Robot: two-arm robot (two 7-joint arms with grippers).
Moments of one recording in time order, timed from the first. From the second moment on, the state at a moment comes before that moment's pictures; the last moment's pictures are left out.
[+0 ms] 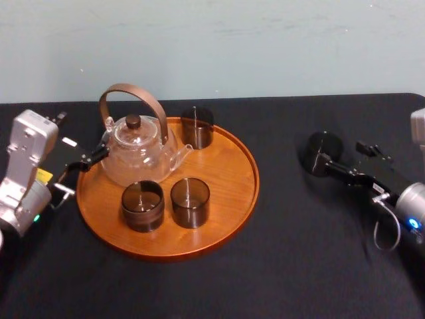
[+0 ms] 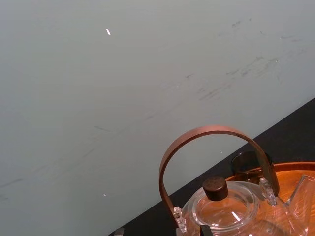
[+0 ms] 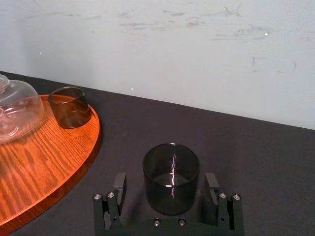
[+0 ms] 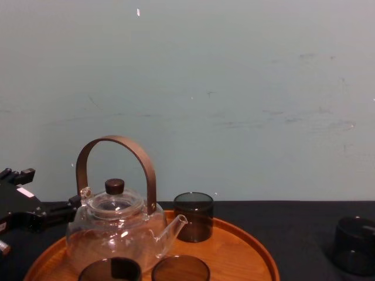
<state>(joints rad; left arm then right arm) -0.20 0.60 0.45 -1.41 -0.25 -0.12 0.03 0.10 0.45 -0.16 -1.42 0.40 0.11 0.33</state>
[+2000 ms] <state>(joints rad) -0.20 0.60 0.45 -1.41 -0.25 -0.12 0.03 0.31 0.39 -0.24 -1.14 0.37 0.09 0.40</state>
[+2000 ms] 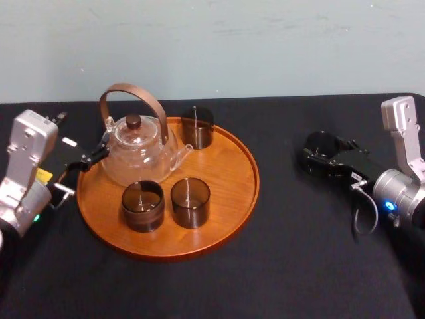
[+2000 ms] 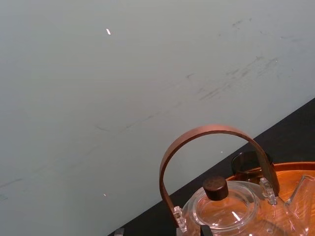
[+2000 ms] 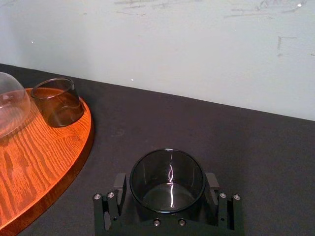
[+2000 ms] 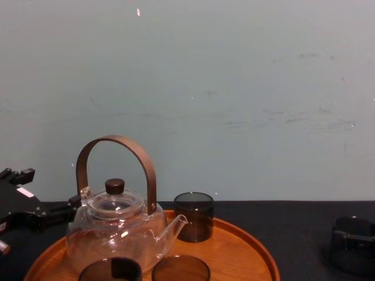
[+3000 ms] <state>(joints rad) -0.20 0.60 0.45 -1.41 -0.25 -0.12 0.03 0.31 0.39 -0.24 -1.13 0.37 0.09 0.41</state>
